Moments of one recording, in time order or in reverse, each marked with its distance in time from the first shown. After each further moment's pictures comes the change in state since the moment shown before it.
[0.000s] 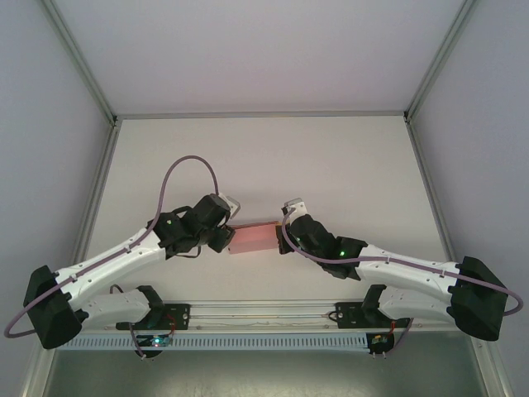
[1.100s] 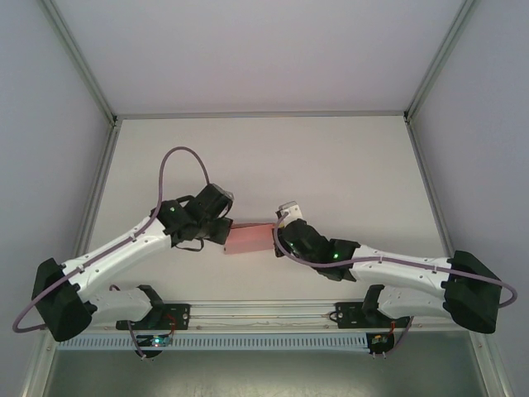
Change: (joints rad) left arm 0.065 0.088 0.130 -0.144 0.091 -0.261; right arm 0.069 0.061 0.013 0.013 0.087 -0.004
